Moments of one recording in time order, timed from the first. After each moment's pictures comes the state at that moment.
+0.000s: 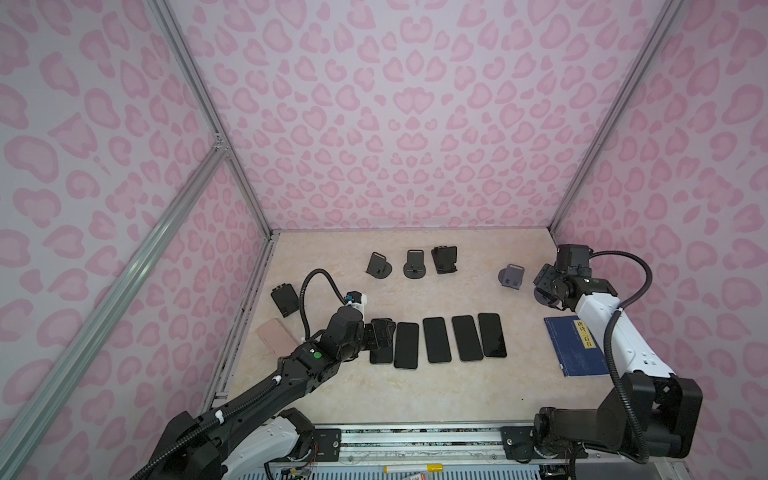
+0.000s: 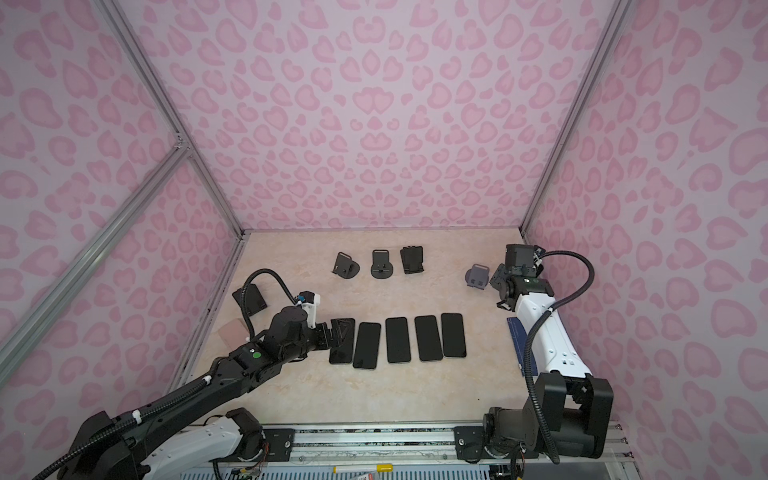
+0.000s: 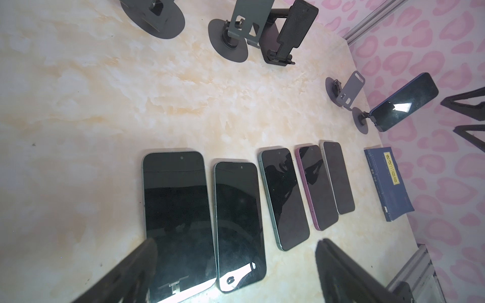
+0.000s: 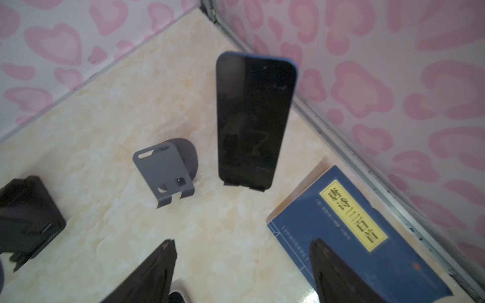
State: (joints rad) left arm -0.66 1.03 0.55 -0.15 0.02 -0.69; right arm -0.11 1.36 1.09 -0.61 0.26 0.47
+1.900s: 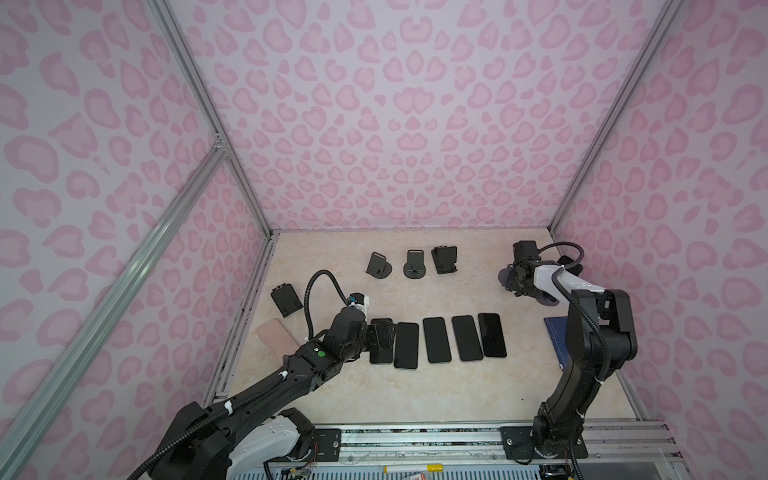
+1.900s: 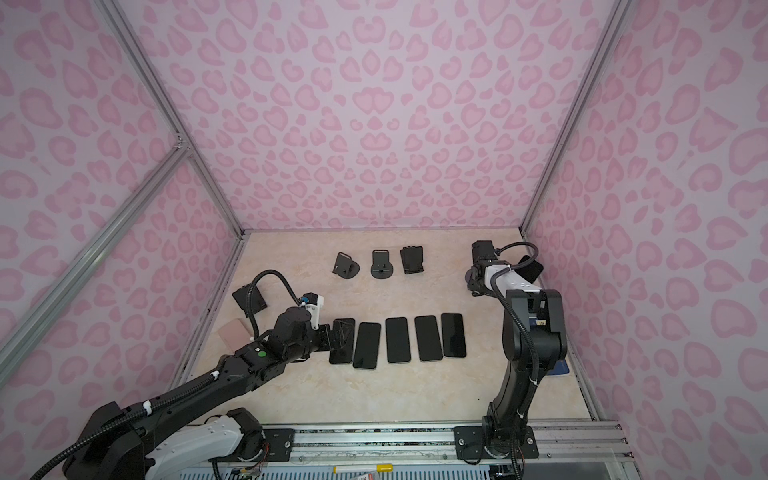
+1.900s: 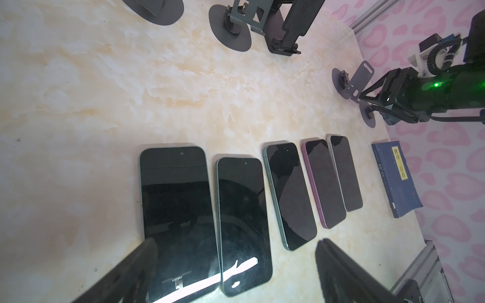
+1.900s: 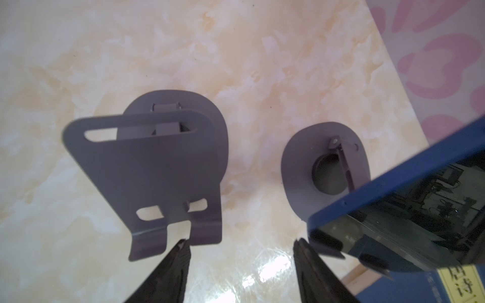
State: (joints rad) left arm -0.66 1.07 0.53 -0.11 0.03 -0.68; right arm -0.01 1.88 1.26 -0.52 0.35 0.36
